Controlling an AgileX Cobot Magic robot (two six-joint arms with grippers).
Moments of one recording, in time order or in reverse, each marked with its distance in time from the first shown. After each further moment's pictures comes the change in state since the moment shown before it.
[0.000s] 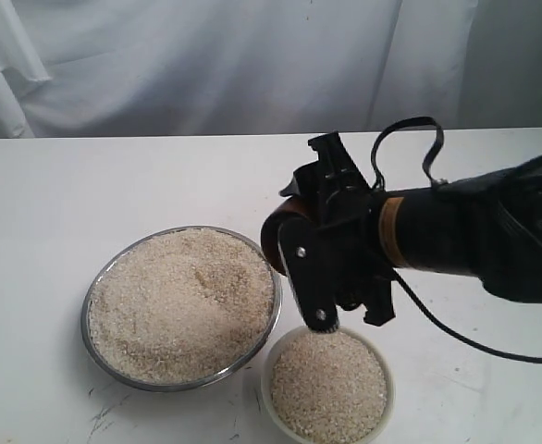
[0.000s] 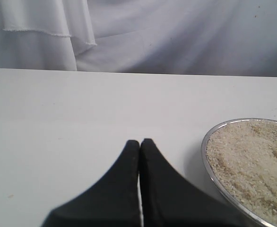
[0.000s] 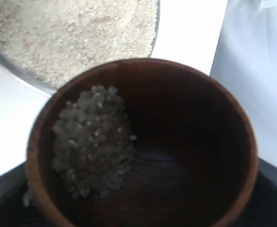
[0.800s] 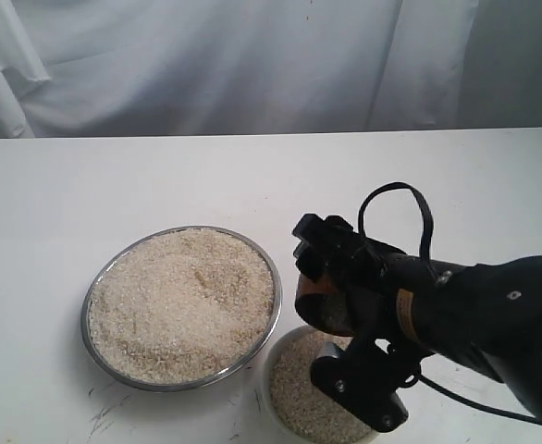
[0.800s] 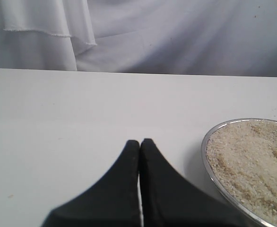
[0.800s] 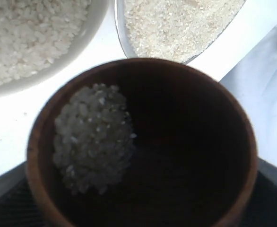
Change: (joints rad) left arm 0.000 0.000 0.000 0.000 0.000 0.000; right arm 0.189 -0.072 0.170 -0.324 0.315 -0.127
